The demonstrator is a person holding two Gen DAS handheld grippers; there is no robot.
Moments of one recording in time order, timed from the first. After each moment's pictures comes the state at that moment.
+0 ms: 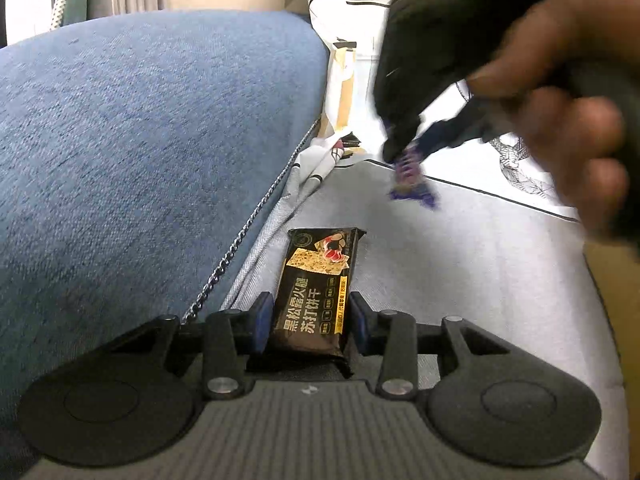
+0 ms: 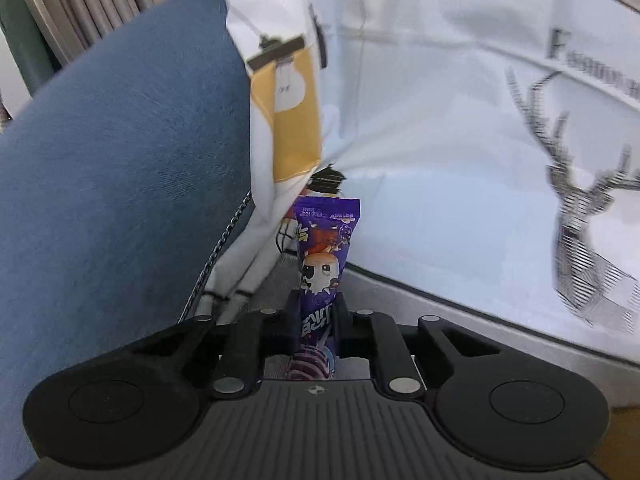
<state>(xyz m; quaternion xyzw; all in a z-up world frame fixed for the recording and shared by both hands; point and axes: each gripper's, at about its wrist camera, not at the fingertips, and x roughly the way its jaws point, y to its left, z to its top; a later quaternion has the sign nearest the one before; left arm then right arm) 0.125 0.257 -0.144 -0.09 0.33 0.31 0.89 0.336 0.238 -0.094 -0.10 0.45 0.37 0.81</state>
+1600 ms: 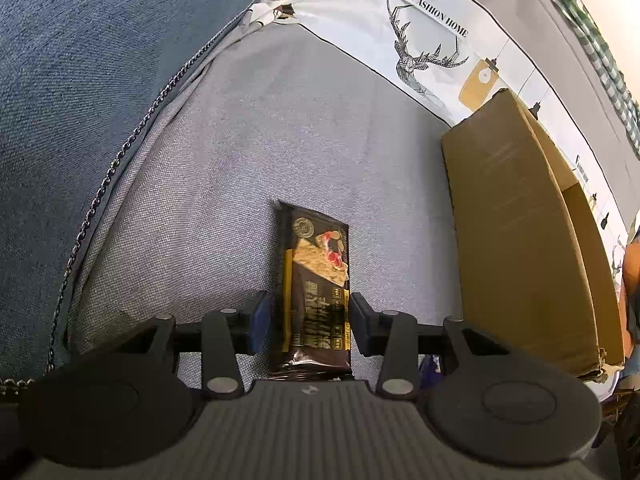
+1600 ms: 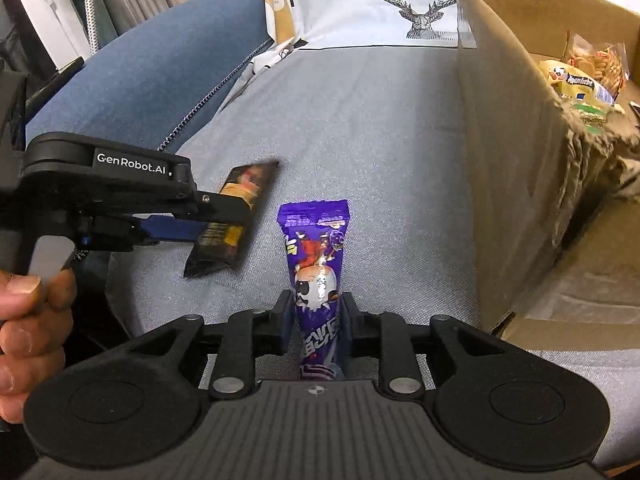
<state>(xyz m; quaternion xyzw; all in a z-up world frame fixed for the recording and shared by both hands) 0.011 0.225 -0.130 -0.30 0.44 0.12 0.84 0.053 -0.022 -0.149 -0.01 0.44 0.36 0.82</state>
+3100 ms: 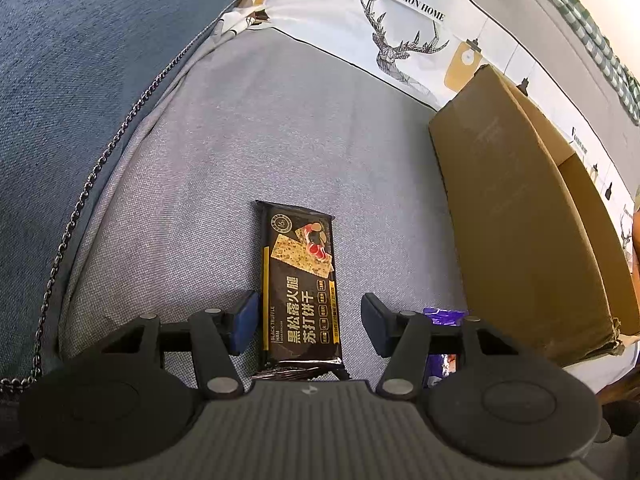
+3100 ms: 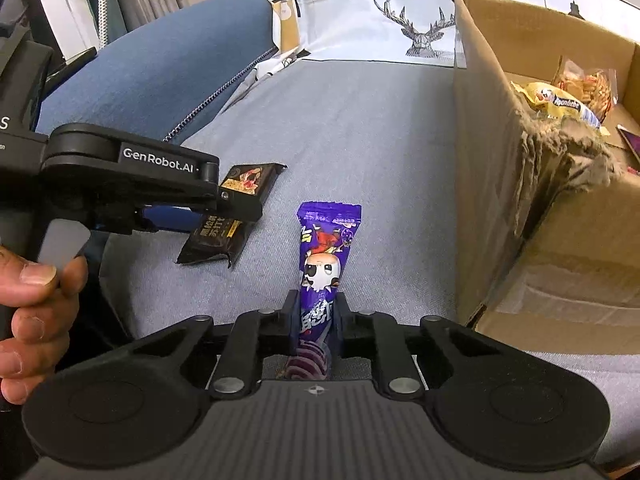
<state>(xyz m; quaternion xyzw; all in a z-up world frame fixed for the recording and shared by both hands) 0.016 0.206 -0.131 -0.25 0.44 0.12 0.86 0.042 -0.027 -0.145 -0.04 0.41 0.36 0.84</state>
